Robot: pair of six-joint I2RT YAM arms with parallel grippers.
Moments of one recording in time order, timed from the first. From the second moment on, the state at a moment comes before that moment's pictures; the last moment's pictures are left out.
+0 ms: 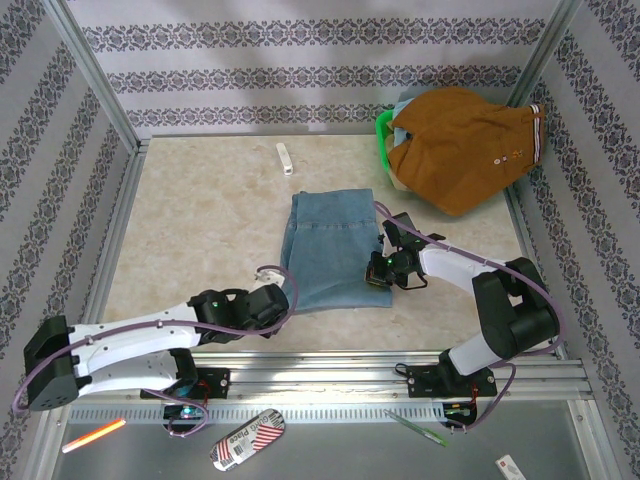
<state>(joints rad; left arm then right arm) -1.08 1.04 0.67 -0.75 -0.36 -0.59 0.37 1.53 0.75 -0.47 -0.37 0.60</state>
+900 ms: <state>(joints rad) -1.12 1.25 0.44 -0.32 -0.28 -0.74 0.37 1.48 0.77 -0.55 -0.30 0.59</state>
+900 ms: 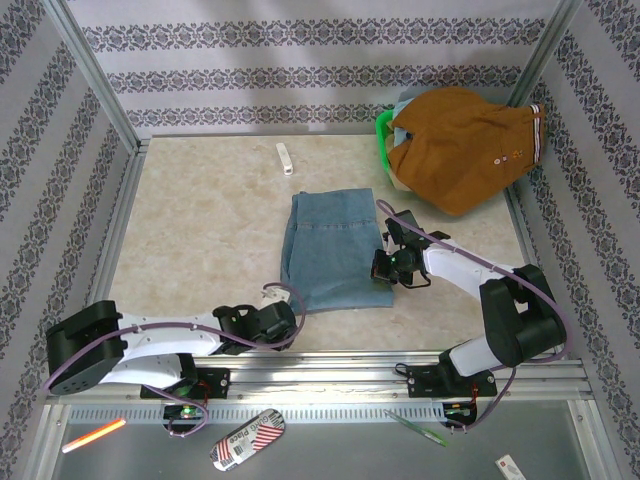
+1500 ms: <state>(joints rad) -1.10 1.34 0.36 0.11 -0.32 -0.51 0.37 1.47 0.76 -0.53 -0.30 0.59</state>
